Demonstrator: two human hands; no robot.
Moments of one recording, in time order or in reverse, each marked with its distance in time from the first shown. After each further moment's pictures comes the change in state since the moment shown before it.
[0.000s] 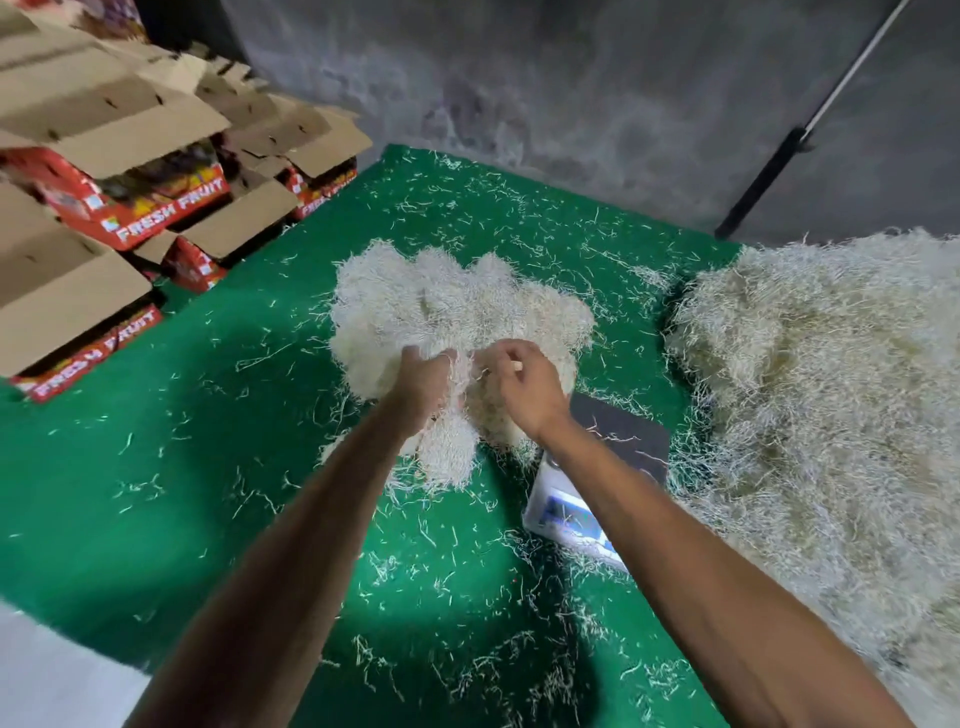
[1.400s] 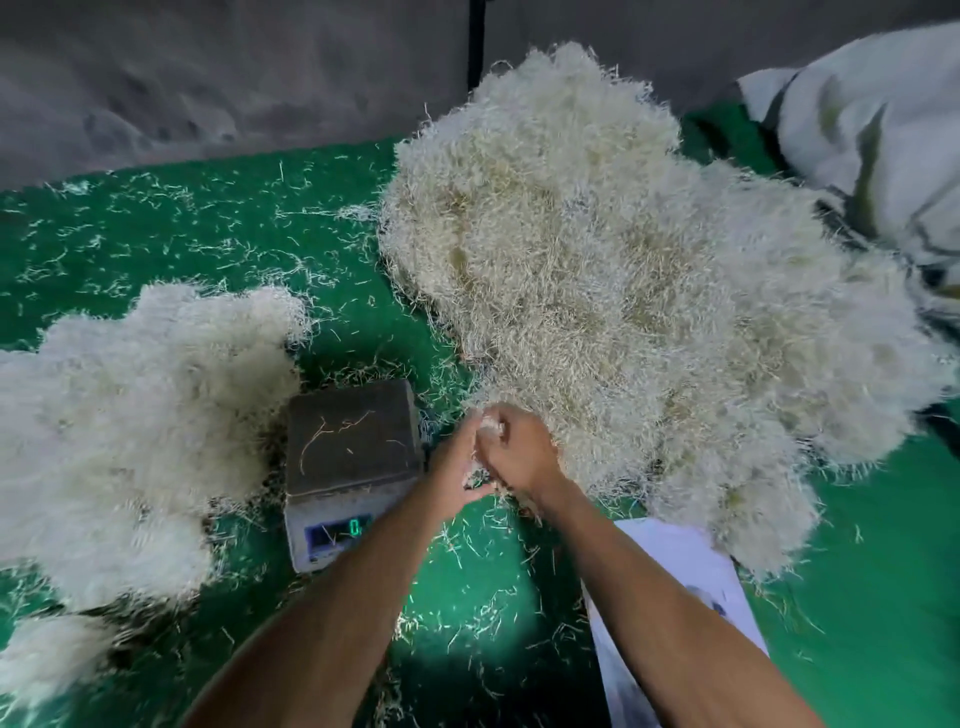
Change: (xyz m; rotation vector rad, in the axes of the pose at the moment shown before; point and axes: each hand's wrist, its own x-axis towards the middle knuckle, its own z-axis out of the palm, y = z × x) left_hand -0.080 0.018 0.397 -0.150 -0.703 -0.342; right_hand -0.170 0.264 -0.181 -0.013 0.318 0.448
